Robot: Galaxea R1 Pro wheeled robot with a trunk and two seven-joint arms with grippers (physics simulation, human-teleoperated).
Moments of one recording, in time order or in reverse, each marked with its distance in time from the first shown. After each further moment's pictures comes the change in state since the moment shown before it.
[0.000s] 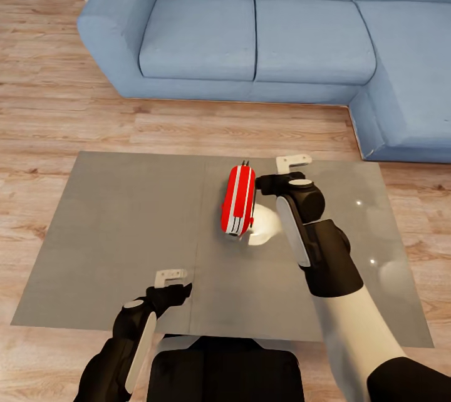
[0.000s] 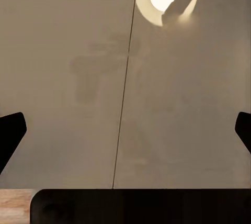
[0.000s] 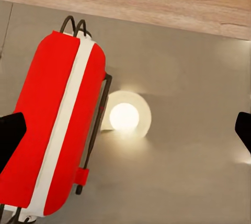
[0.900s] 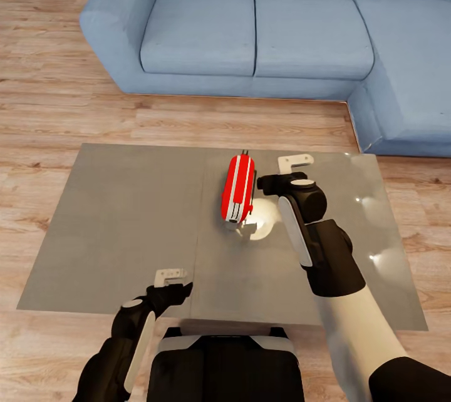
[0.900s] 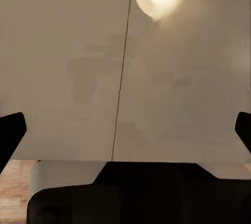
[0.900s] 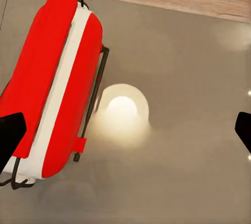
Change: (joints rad) left arm 0.000 0.002 0.003 -0.008 0.004 0.003 -0.013; right arm 0.000 -0.011 -0.003 0.000 0.000 0.000 0.002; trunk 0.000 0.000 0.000
